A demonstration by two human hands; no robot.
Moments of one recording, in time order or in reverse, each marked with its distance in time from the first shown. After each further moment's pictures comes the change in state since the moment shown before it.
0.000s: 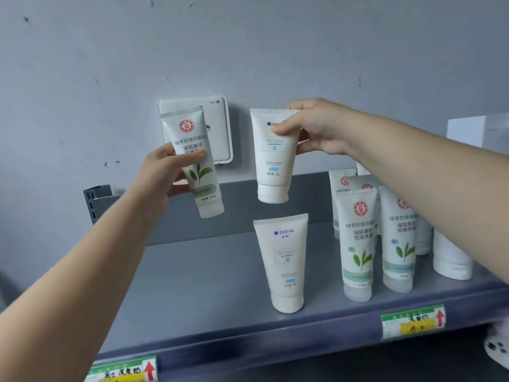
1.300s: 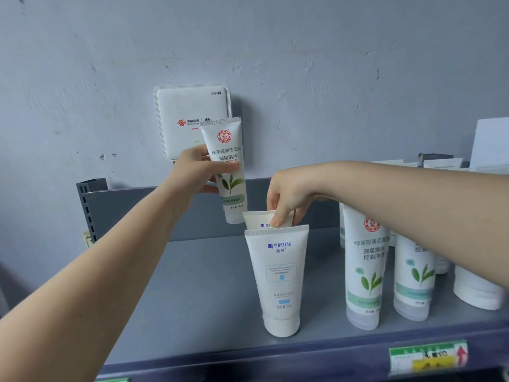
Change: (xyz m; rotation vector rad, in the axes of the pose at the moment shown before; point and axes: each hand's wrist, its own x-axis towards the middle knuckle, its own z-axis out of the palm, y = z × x) left_hand 0.025 -0.019 0.048 0.162 -0.076 -0.034; right_hand 0.017 0.063 0.034 -0.875 -0.486 0.186
